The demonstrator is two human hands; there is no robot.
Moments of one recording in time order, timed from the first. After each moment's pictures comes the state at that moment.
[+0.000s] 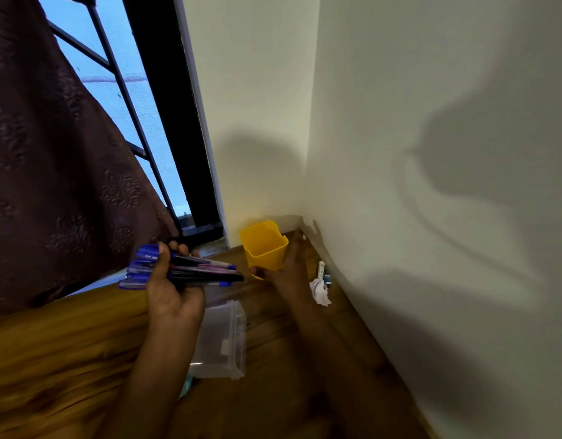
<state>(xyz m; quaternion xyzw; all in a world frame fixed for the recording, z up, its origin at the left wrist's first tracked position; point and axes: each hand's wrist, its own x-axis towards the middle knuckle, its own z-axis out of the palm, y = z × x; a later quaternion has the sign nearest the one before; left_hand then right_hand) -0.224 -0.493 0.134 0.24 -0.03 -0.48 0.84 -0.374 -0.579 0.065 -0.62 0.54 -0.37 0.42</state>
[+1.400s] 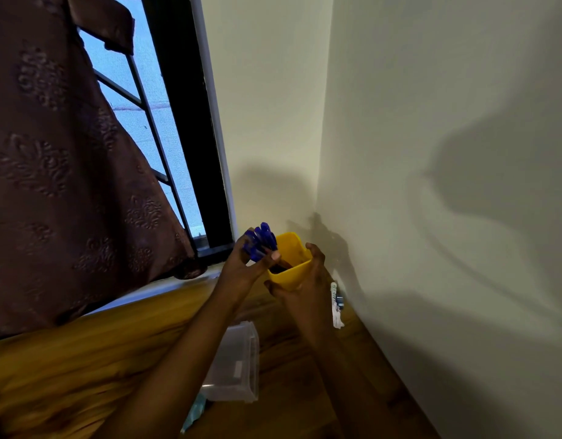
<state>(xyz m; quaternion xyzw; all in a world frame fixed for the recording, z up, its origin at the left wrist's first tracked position) -0.244 -0.553 0.123 0.55 -0.46 -0.42 0.56 -0.380 -0.542 0.112 -0.63 0.54 -0.46 0.31</state>
